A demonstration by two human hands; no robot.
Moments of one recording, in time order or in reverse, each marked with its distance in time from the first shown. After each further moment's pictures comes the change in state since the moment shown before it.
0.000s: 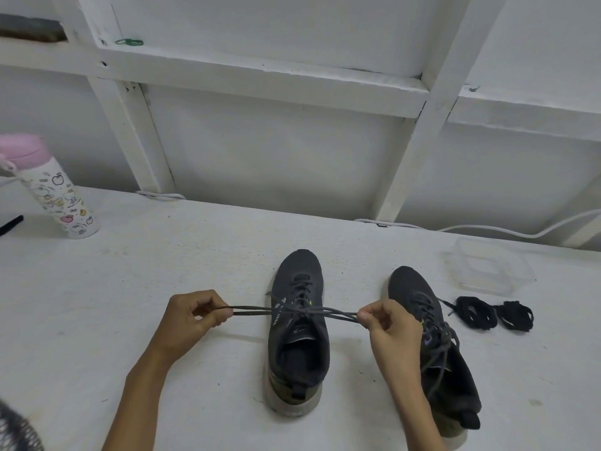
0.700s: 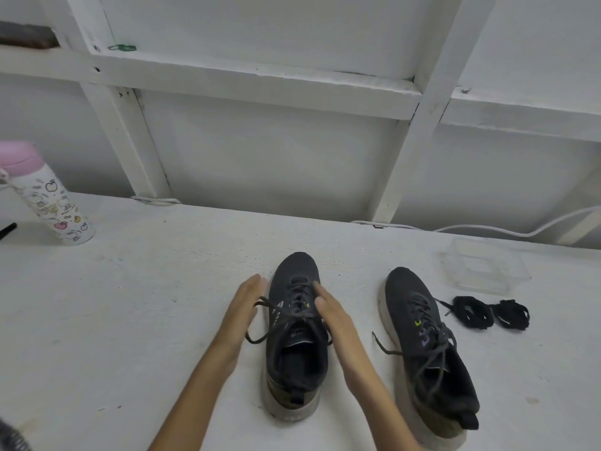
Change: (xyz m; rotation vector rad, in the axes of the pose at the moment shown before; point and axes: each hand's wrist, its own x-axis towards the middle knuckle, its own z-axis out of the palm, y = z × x) left_hand 0.012 0.048 0.074 -0.559 -0.008 -0.441; right_hand -0.006 -0.010 0.051 0.327 -0.506 0.166
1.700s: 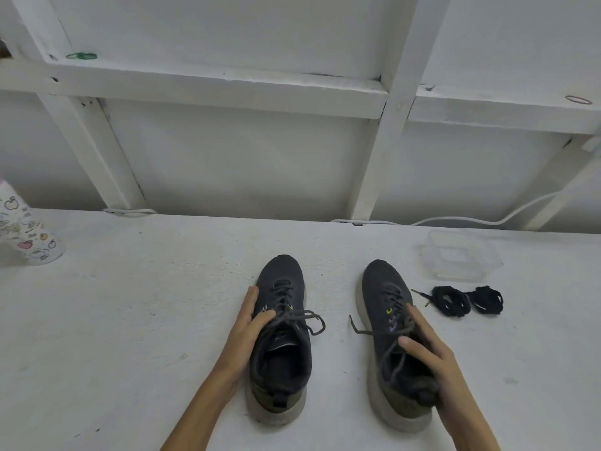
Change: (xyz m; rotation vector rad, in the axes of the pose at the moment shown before) left_hand 0.001 -0.031 0.023 0.093 -0.086 0.010; right_hand -0.070 0.026 -0.134 0.141 0.248 -0.017
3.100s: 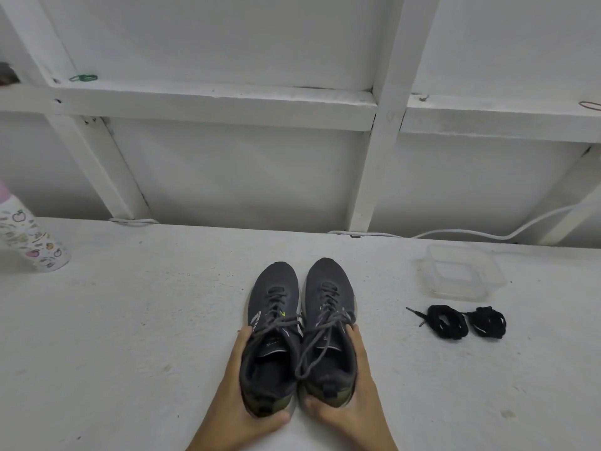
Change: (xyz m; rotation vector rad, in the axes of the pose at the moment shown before) left_hand -0.040 -0.039 0.013 0.467 -0.069 0.216; right_hand 0.006 0.039 0.064 -0.186 -0.209 -0.235
